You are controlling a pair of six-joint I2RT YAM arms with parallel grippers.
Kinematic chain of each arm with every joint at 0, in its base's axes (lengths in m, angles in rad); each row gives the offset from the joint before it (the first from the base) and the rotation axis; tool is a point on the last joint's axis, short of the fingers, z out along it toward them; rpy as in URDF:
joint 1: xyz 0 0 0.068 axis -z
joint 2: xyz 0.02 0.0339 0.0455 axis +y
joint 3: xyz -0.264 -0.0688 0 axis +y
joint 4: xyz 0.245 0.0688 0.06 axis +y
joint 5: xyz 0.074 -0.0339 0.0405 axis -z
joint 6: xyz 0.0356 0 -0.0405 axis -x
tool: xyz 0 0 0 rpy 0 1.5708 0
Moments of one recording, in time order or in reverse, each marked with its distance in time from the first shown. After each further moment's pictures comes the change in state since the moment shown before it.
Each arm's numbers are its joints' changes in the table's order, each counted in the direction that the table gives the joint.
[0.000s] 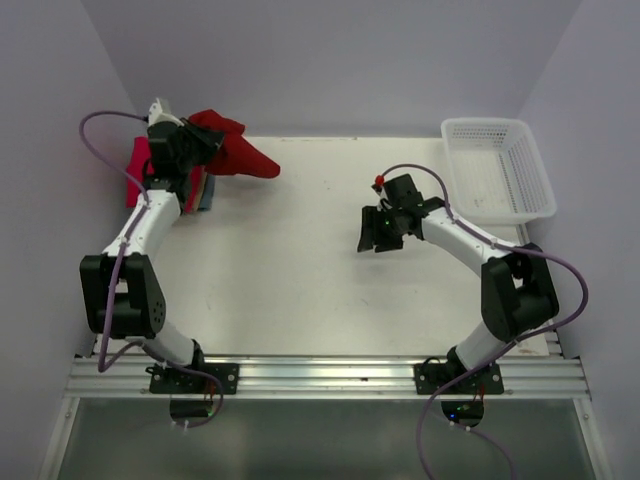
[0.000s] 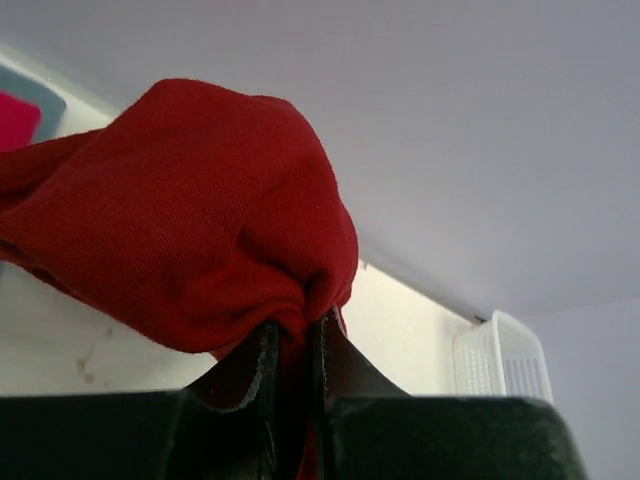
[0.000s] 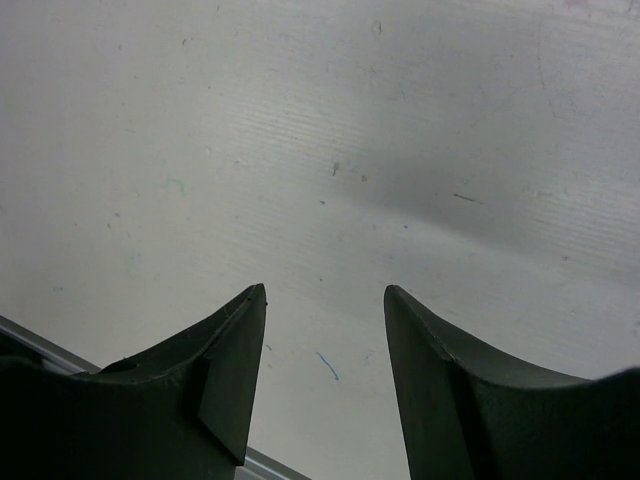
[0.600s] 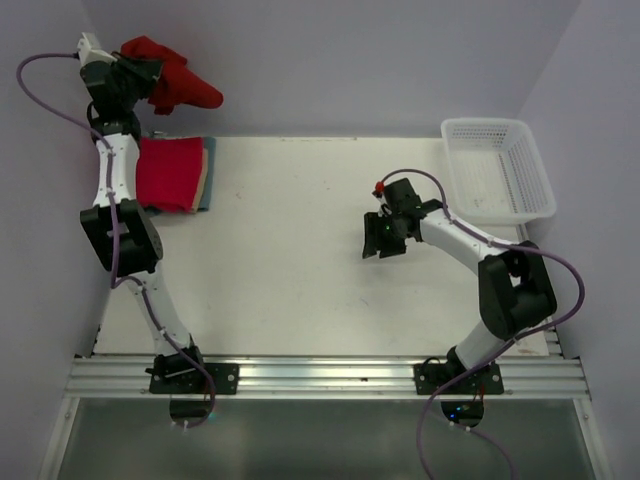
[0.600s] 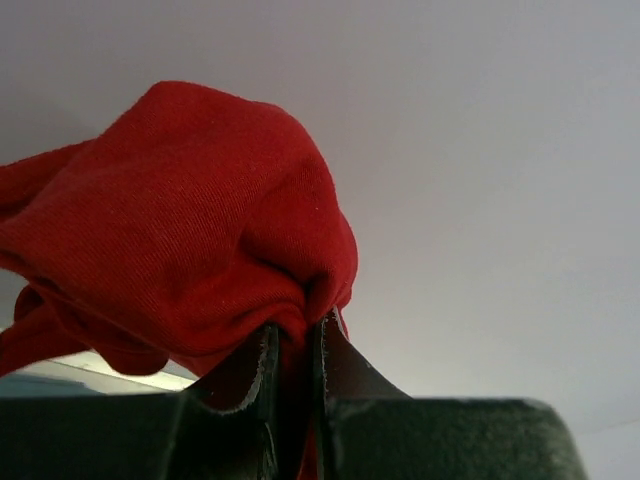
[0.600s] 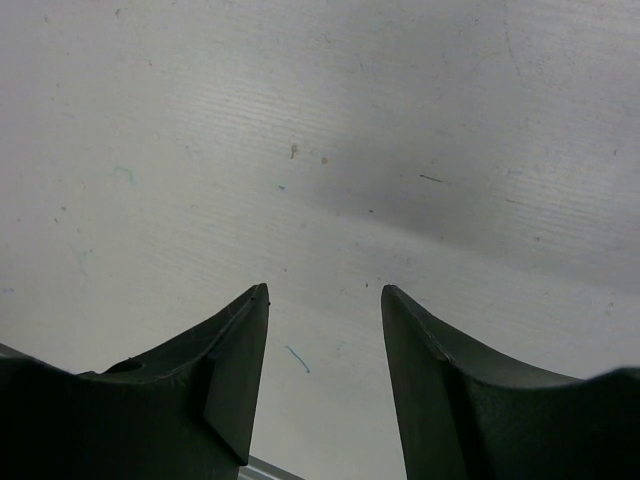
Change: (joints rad) left arm -0.259 0.548 -0.848 0.023 0.175 0.020; right arm 0.000 0.007 0.024 0.023 0.034 0.027
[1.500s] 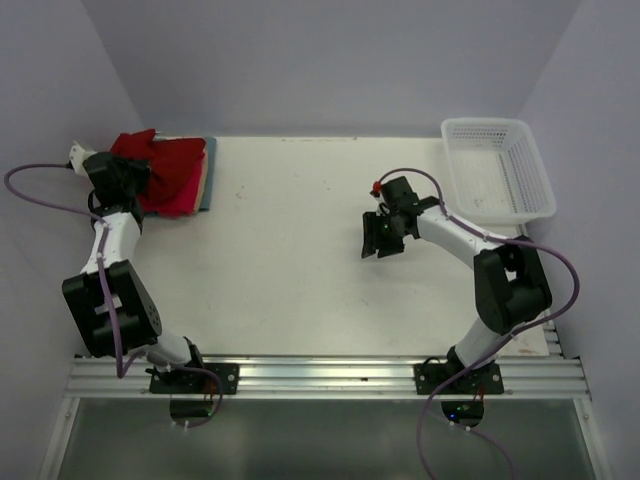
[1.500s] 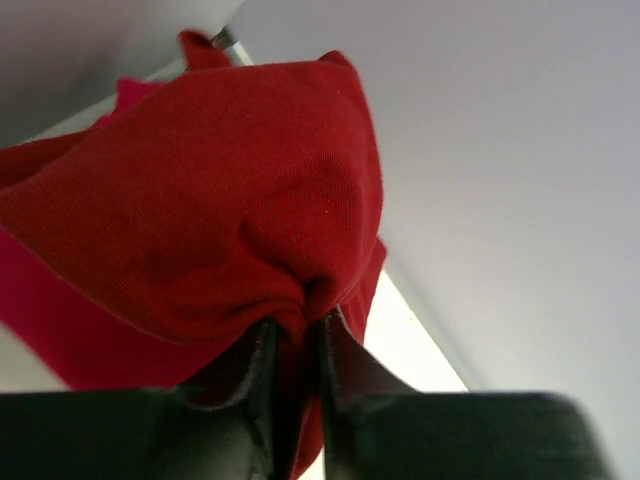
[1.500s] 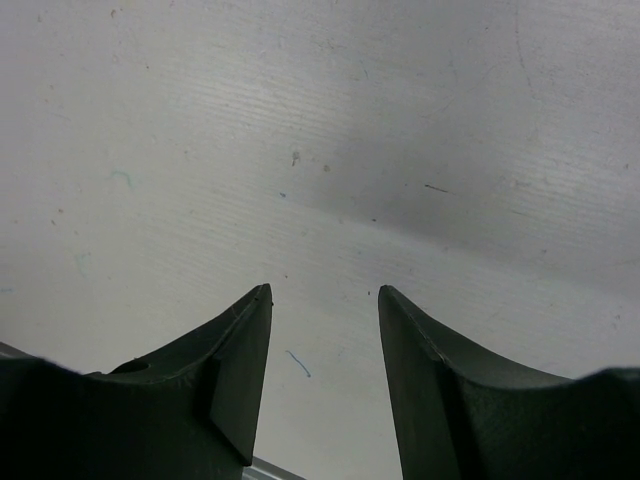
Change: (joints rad) left arm -0.127 -0.607 0.968 -0.040 -0.255 0.004; right arm 0.000 0.055 -0.036 0.027 0.003 0.010
